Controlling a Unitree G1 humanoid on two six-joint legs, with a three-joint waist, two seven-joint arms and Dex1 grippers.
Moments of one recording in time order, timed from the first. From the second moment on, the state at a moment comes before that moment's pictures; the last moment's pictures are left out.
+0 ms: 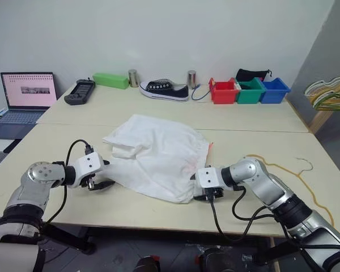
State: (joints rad) left arm -0.47 0.87 -0.09 0.76 0.05 -0.32 -1.10; right arm -0.56 -0.51 0.54 0.07 -0.20 0.14 1.14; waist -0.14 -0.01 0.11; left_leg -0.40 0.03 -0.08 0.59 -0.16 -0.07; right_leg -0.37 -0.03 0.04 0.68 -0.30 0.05
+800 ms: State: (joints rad) left arm -0.09 1.03 -0.04 0.05 -0.16 0.11 -1.30; right arm -0.54 -0.63 0.49 0.00 -0.11 0.19 1.26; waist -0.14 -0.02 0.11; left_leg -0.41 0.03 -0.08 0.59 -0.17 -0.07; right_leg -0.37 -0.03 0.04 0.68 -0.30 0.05
